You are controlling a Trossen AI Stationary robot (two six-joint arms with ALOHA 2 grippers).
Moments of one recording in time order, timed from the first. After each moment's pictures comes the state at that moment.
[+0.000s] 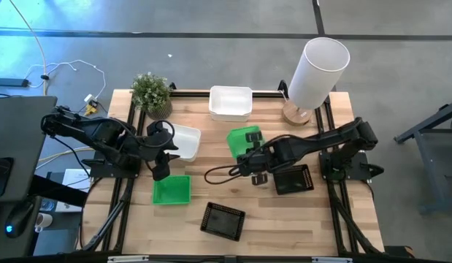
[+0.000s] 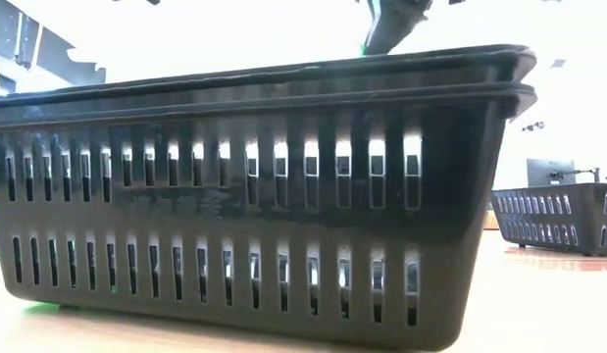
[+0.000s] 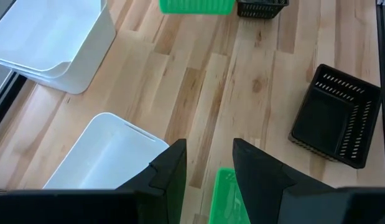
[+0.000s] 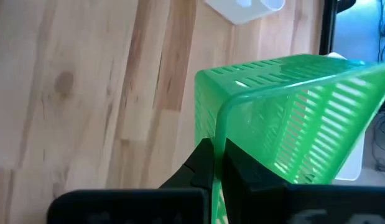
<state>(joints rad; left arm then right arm) -0.22 1.10 1.27 -1.12 -0.38 -0.49 0.25 1.73 1.61 -1.08 0.46 -0.10</state>
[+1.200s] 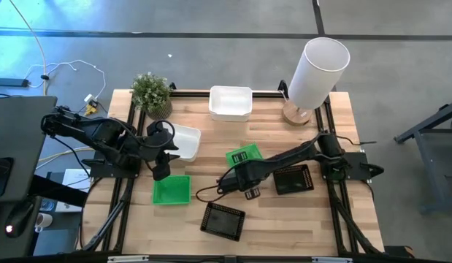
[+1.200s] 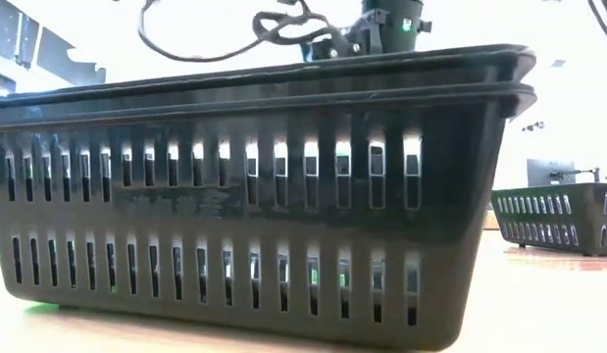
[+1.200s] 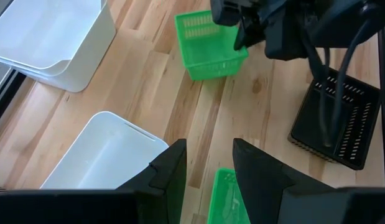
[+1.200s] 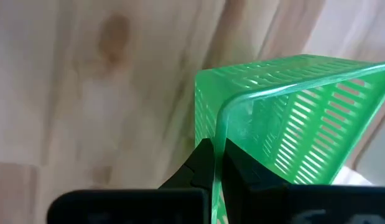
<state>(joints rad) -0.22 1.10 1.27 -1.12 -0.38 -0.50 0.27 2.10 1.71 -1.14 0.31 -0.09</state>
